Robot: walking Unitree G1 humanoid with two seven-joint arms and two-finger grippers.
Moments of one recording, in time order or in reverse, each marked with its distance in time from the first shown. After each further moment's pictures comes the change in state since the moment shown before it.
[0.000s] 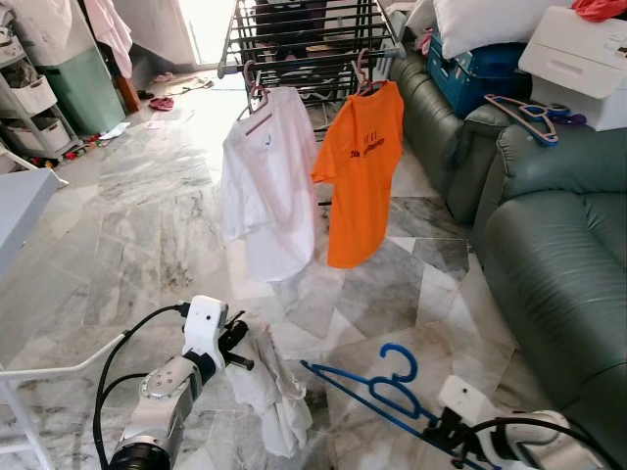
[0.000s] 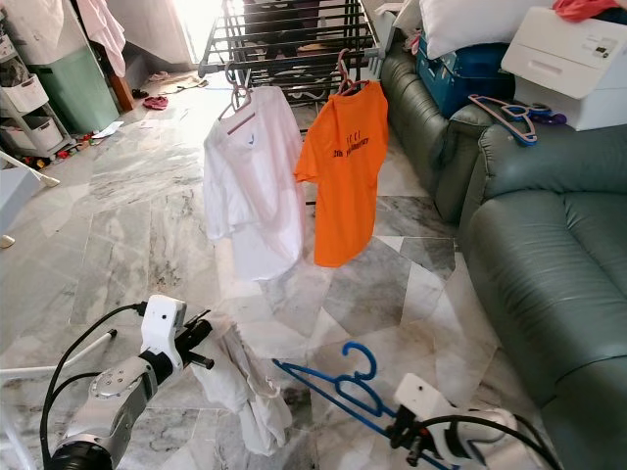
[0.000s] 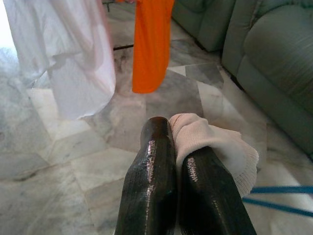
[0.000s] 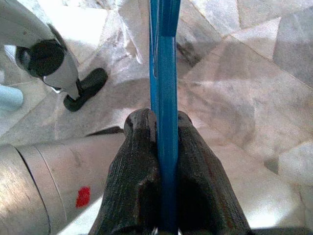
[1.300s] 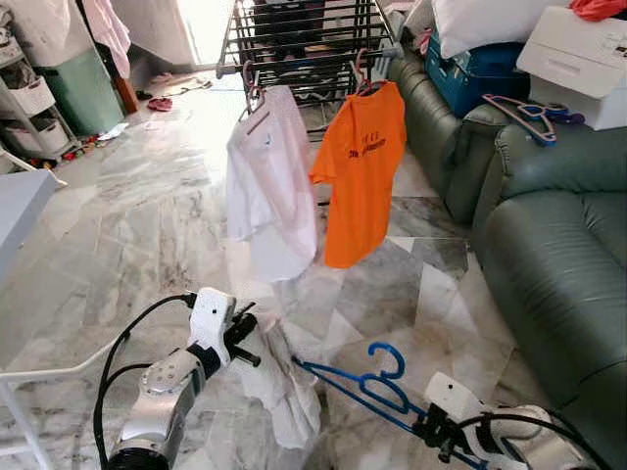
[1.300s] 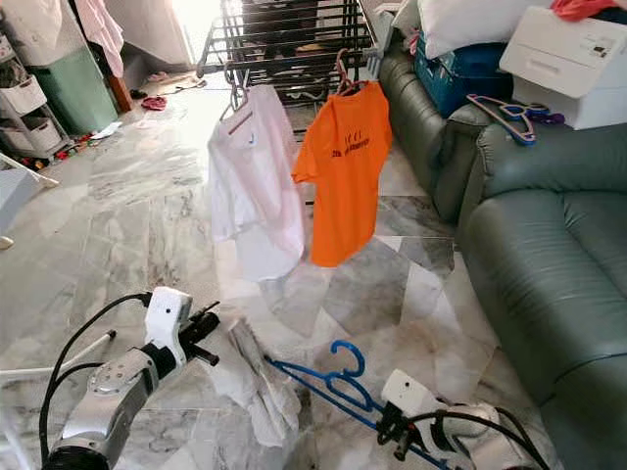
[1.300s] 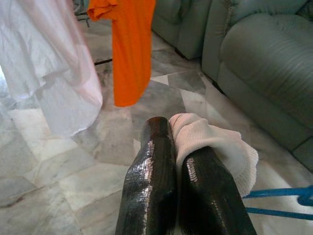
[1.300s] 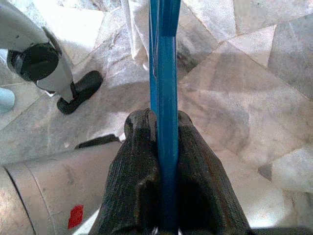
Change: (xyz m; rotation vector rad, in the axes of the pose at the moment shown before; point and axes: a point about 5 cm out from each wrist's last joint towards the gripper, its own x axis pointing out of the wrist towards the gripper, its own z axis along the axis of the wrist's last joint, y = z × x) left arm -0.003 -0.013 0.017 0.039 -0.036 -0.084; right arm 0.012 -0.001 0.011 -0.032 -0.002 -0.019
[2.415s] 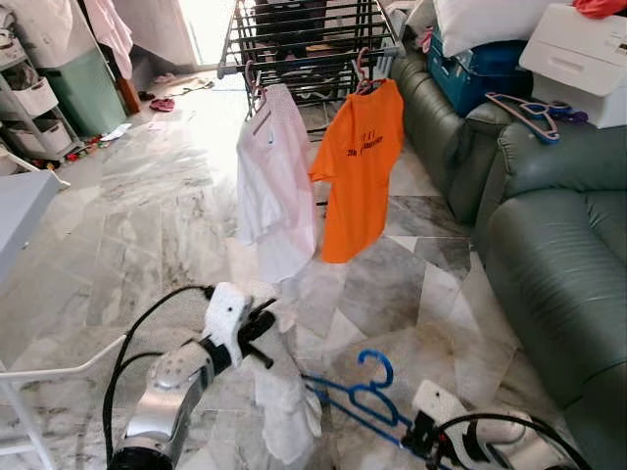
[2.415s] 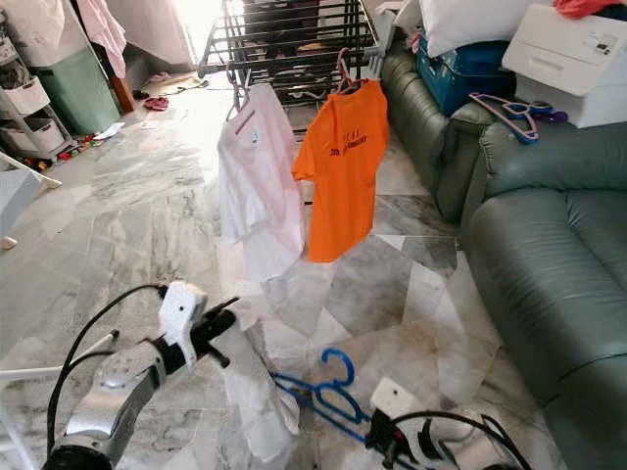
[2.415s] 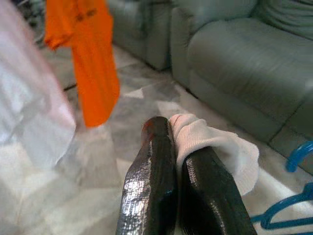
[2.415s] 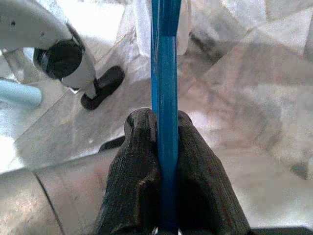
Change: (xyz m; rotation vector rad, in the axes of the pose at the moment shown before) left arm 0.004 -0.020 0.022 0.112 -0.066 -0.174; right arm 0.015 0.015 -0.008 0.062 0.045 0.070
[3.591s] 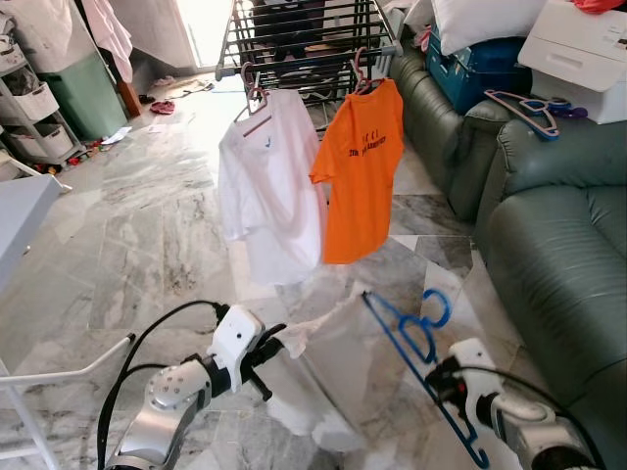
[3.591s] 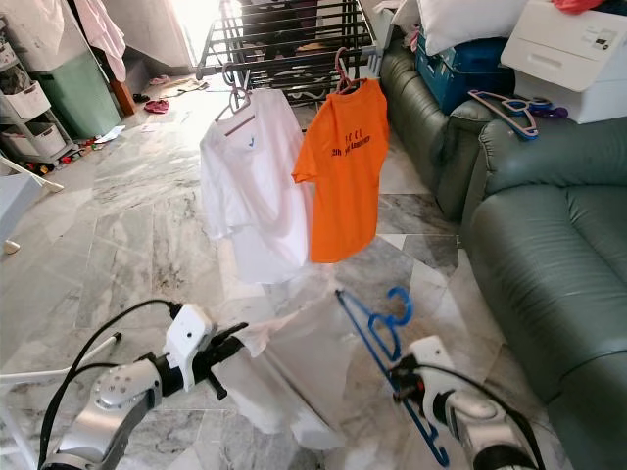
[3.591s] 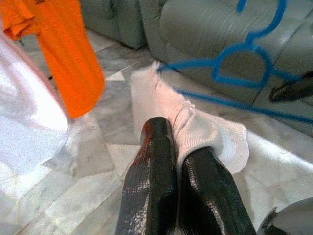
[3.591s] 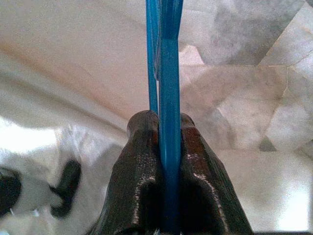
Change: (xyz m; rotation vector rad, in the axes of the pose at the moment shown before) left arm -0.014 -0.012 -0.023 0.095 0.096 -0.097; right arm -0.020 -0.046 0.017 0.464 -0.291 -0.434
